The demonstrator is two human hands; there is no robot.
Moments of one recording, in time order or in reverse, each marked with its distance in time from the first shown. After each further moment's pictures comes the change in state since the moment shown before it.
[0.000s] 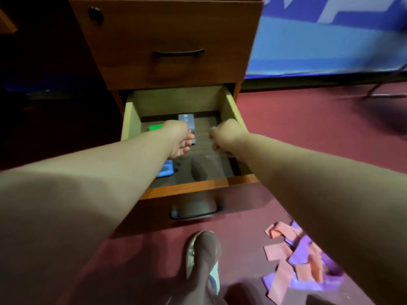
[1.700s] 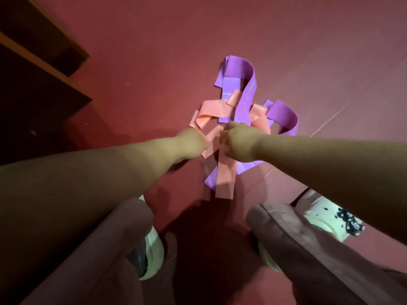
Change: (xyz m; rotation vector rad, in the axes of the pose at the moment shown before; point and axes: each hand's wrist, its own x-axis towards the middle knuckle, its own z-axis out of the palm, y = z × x) left_hand 0.069 -0.330 0.326 1.293 -0.668 0.204; right_hand -0.049 0.494 0.015 -0.593 -0.388 0.168
